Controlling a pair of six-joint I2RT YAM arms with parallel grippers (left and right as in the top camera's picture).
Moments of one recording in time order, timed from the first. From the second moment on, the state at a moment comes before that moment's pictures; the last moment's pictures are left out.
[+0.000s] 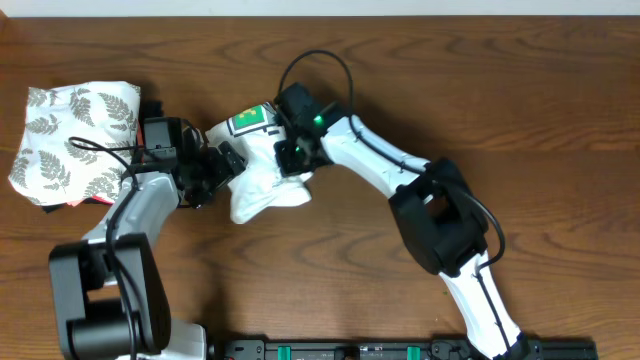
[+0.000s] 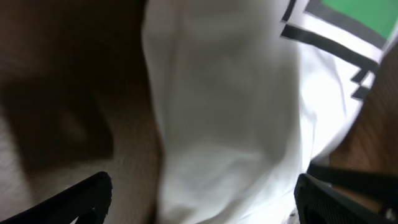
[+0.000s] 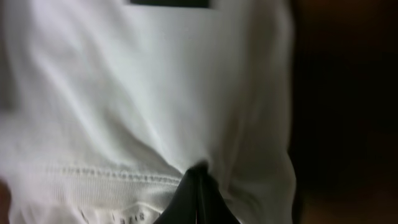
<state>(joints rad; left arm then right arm) 0.12 1.66 0.87 -0.38 0.39 -0.50 0.70 2.35 1.84 -0.74 -0.29 0.40</state>
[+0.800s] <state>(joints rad) 0.12 1.71 0.87 -0.32 0.36 -0.35 0.71 2.36 1.83 -0.77 -0.40 0.43</state>
